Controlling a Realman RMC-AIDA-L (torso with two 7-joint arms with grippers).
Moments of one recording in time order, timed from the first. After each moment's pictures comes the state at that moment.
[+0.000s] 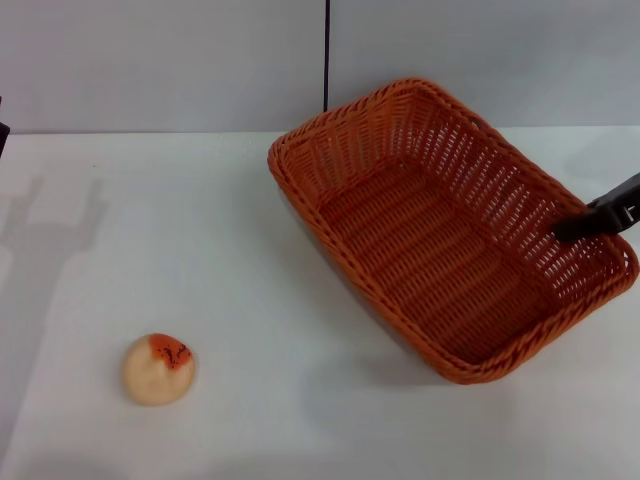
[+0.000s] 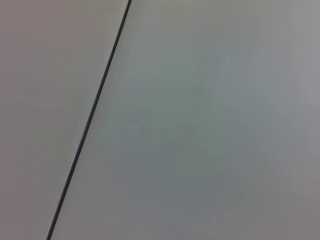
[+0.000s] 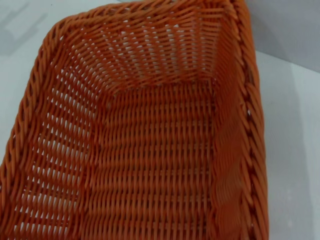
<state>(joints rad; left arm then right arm) -0.29 -2.07 -0.20 -0.14 1.64 1.66 -0.39 0.75 1.92 -0.82 -0.80 -2.52 -1.57 2.13</state>
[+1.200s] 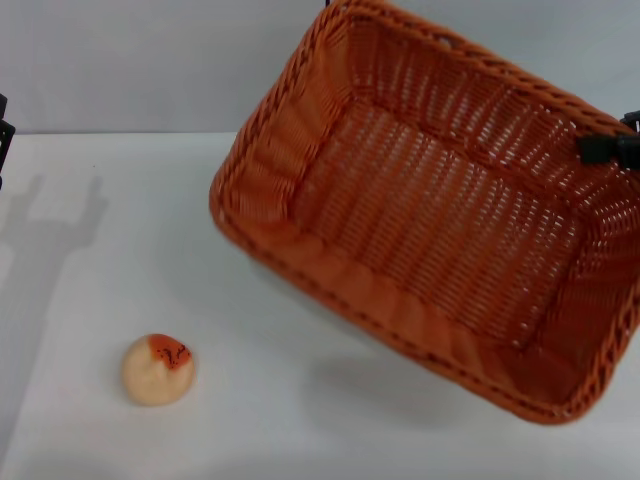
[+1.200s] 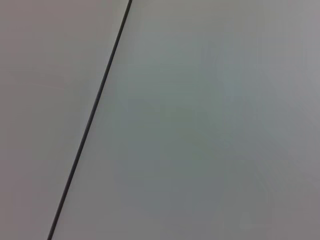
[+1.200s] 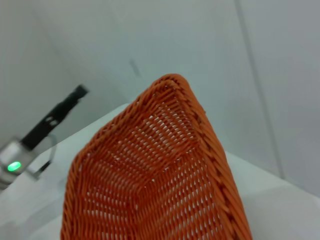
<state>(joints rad) -0.30 -2.07 -0.20 -0.14 1.63 1.63 -0.39 0.58 1.90 -0.66 -1.02 -2.07 -1.86 1.91</state>
